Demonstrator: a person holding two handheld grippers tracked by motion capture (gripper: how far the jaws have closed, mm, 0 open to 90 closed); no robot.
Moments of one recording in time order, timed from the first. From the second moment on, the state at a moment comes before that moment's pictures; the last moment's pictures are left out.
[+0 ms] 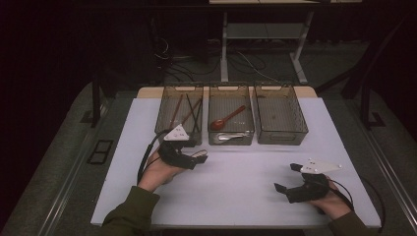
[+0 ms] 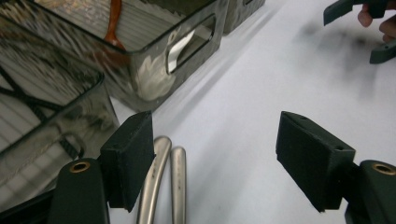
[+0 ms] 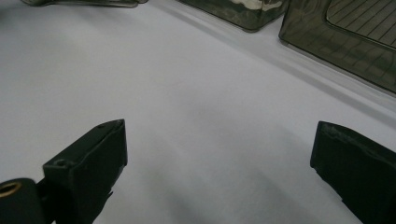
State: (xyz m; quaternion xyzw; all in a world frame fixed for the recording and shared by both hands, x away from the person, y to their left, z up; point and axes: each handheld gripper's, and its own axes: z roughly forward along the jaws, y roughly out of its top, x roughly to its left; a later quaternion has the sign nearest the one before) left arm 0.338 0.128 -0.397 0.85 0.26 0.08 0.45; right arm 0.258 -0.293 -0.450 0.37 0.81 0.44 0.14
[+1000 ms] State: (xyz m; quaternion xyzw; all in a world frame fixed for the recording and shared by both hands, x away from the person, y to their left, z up) left arm 0.311 0.192 -0.427 0.86 0.30 0.09 0.40; right arm 0.258 -0.292 -0.450 0.36 0.81 0.44 0.14
